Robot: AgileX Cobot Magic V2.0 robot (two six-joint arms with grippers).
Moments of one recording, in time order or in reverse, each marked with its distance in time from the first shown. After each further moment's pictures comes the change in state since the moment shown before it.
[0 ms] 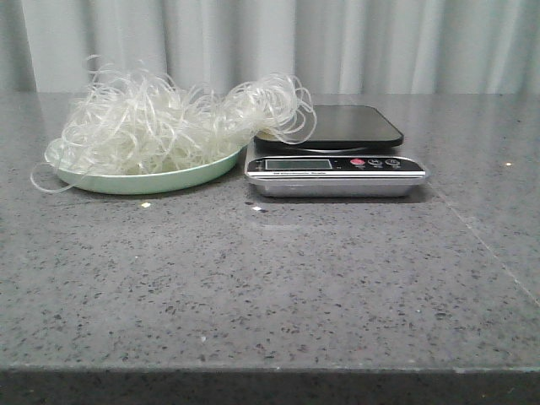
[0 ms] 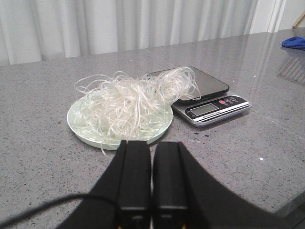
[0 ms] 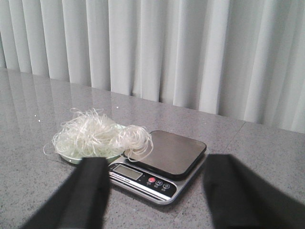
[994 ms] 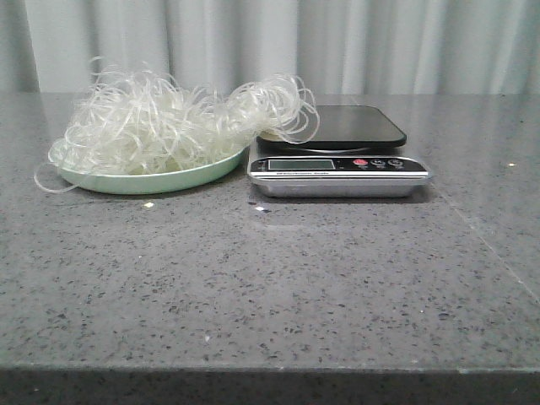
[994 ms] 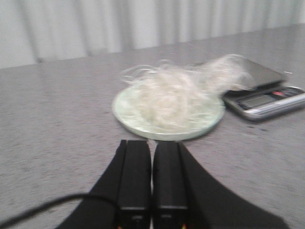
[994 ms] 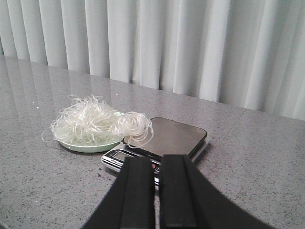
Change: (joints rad) left arm 0.134 -0.020 0.128 0.087 -0.128 0.000; right arm 0.000 0.000 0.005 0.000 0.032 0.000
